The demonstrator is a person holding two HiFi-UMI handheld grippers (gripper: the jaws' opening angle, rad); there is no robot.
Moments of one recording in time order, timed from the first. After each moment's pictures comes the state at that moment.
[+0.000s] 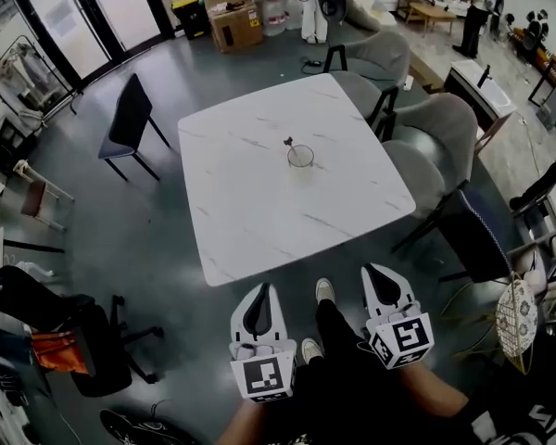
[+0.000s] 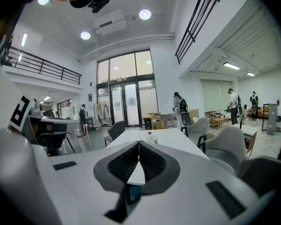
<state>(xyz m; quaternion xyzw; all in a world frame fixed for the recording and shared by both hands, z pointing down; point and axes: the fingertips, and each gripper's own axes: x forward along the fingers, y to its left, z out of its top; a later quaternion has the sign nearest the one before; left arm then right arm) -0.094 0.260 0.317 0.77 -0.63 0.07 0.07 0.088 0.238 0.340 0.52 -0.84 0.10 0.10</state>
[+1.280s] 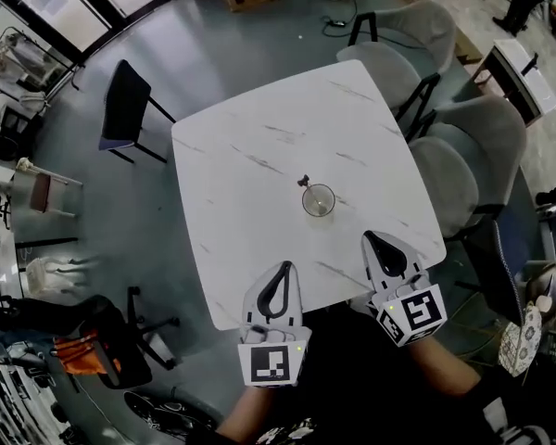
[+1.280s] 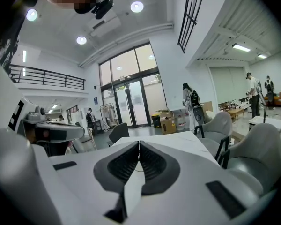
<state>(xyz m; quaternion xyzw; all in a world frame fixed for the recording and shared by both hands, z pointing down) -0.062 0.023 0.320 0.80 -0.59 0.09 0.10 0.067 -0.018 0.353 0.45 -0.88 0.14 0.09</state>
